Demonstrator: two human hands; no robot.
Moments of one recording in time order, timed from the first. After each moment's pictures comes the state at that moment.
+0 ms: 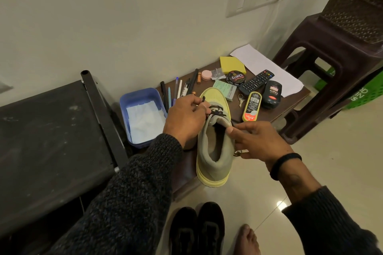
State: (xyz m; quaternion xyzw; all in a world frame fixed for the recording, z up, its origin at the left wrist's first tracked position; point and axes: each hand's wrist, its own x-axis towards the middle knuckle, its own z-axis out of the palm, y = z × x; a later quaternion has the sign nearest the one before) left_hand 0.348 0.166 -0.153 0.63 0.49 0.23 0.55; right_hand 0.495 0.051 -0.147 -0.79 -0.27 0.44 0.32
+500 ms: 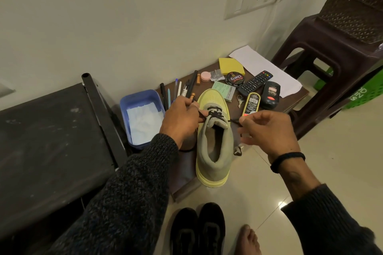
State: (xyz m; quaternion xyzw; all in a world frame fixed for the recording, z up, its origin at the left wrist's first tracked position) left_hand 0.347 0.168 -0.146 0.57 0.51 0.22 0.60; right_hand 0.502 0.049 -0.145 -0.79 -0.25 0.30 0.47
